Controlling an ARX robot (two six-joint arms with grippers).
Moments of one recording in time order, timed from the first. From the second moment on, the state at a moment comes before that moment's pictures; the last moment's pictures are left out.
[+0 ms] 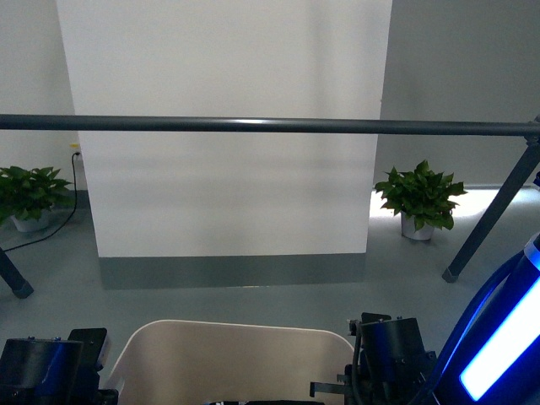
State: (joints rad) left arm -0.05 2.49 1.05 0.83 -0.13 -0.04; right arm 0.26 2.66 1.46 0.58 0.14 0.25
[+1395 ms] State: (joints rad) left arm -0.09 2.39 0.99 0.82 -0.05 -0.10; right arm 0.26 2.69 1.54 0.56 0.17 0.23
